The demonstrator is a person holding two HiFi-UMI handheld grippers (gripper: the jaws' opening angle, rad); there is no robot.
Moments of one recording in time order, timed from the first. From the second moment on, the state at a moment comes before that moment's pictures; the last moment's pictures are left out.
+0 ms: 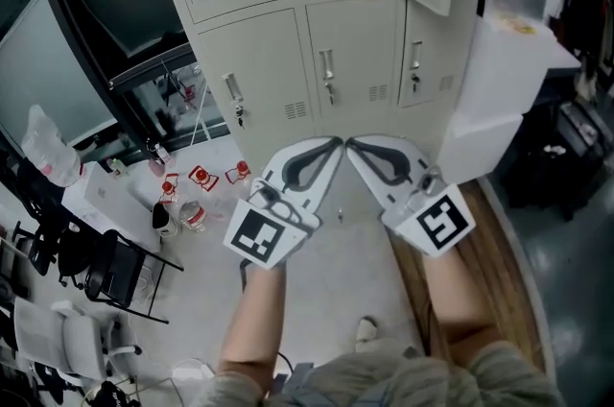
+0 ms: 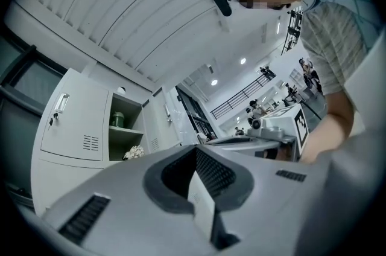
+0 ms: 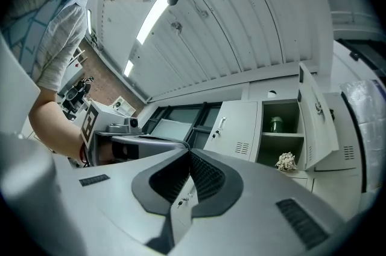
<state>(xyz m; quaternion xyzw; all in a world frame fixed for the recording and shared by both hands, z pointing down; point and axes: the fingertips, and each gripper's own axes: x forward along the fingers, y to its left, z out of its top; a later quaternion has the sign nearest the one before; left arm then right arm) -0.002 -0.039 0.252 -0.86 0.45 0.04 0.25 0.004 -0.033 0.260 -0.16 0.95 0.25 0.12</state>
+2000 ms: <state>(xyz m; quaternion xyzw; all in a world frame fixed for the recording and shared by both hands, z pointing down) -0.114 -0.333 0.224 -0.89 0.37 0.10 0.24 -0.089 -0.333 0.232 -0.32 0.91 0.26 0.05</state>
